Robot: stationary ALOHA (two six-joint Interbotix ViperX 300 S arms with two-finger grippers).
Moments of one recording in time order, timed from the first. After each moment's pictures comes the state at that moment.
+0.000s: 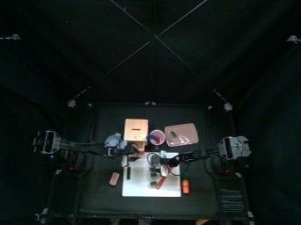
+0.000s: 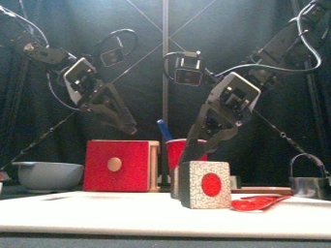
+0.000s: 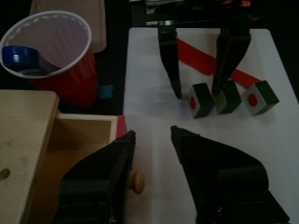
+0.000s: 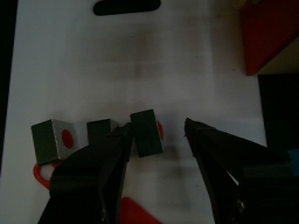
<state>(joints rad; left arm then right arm) 0.05 -0.17 0.92 0.03 -0.18 0.00 0.02 0.11 0.67 -1.61 -0.09 1.68</state>
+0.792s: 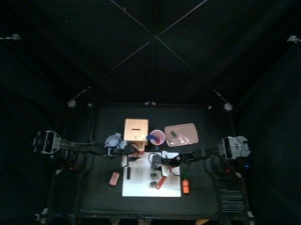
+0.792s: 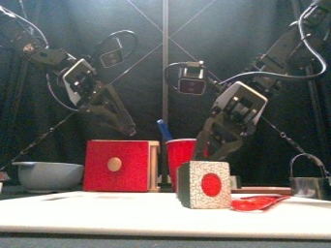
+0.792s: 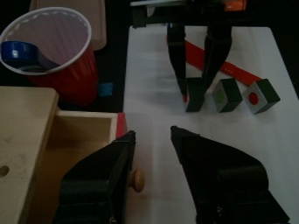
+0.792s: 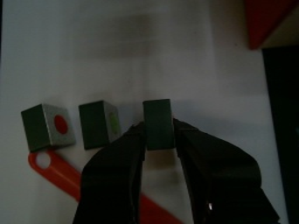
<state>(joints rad) 0.05 -0.17 0.92 0.02 -0.18 0.00 -0.01 -0.04 0.82 -1.51 -0.06 1.68</state>
